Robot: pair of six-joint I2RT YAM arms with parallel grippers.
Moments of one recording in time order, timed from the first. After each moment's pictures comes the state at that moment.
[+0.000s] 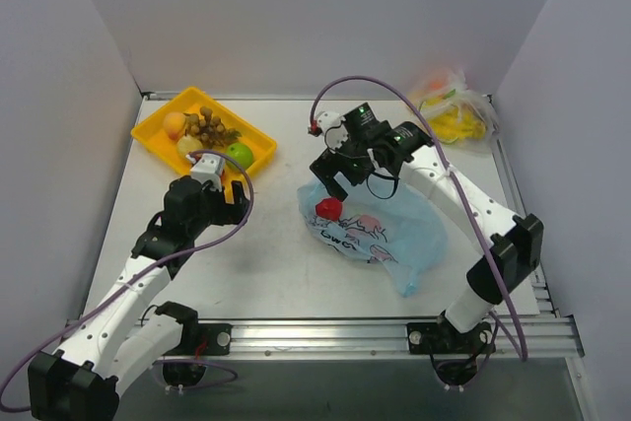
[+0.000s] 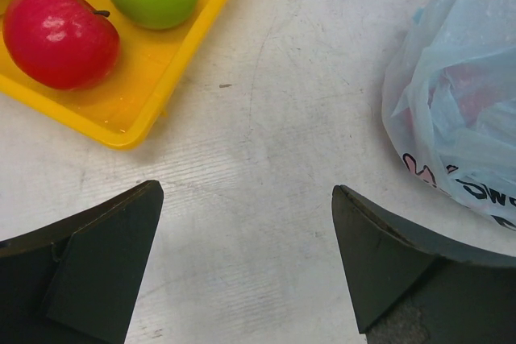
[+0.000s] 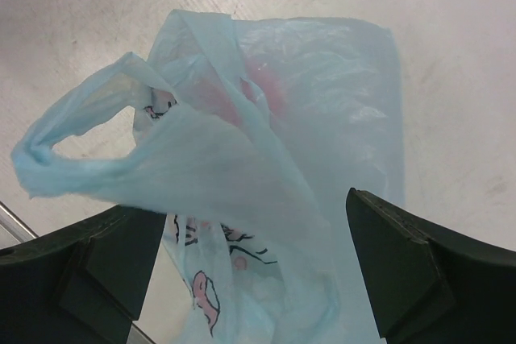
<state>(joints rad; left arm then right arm) -0.34 0.84 0.63 -0.26 -0.02 -0.22 0.66 1.58 1.59 -0.91 -0.06 -0.24</state>
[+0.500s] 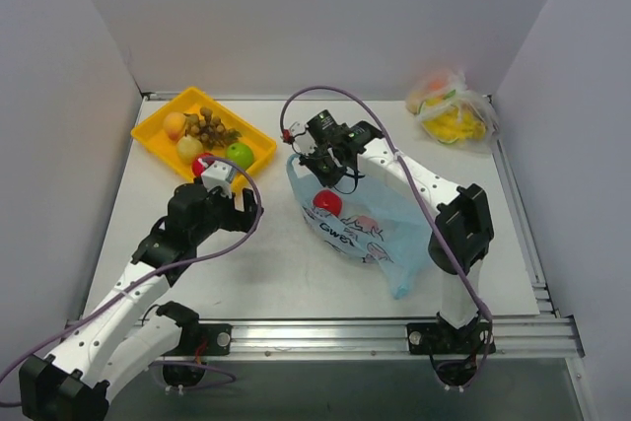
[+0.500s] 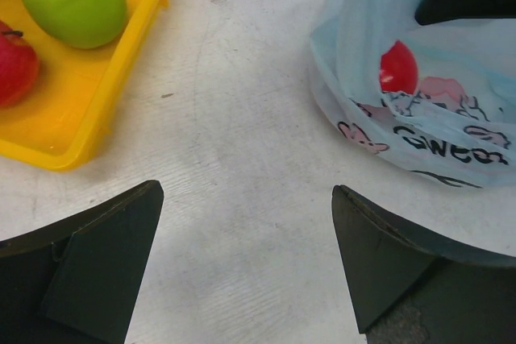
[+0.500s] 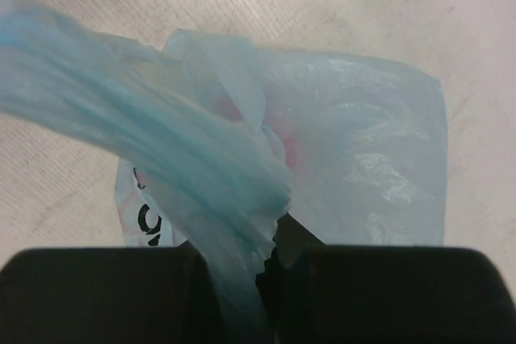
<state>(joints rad) -0.43 0.82 0.63 -0.25 0.03 -0.21 0.70 1.92 1.72 -0.89 -0.03 -0.27</state>
